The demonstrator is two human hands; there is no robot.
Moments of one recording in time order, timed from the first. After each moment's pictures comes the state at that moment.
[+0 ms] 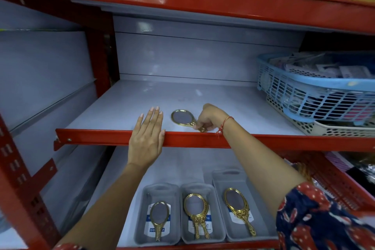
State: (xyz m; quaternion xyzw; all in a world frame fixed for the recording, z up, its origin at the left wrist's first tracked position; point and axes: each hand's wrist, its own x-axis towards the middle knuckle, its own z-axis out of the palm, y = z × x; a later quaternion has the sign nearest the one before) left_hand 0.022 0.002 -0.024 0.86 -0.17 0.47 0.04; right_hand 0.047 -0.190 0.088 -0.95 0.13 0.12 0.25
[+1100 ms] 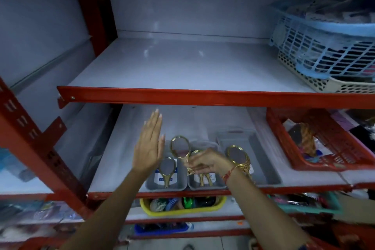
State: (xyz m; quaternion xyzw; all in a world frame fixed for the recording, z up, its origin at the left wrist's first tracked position) left_hand -0.048 0.021 -0.128 0.90 -0.21 0.27 0.27; right_hand -0.080 -0.176 -0.107 -0.73 0.21 0.28 0.59
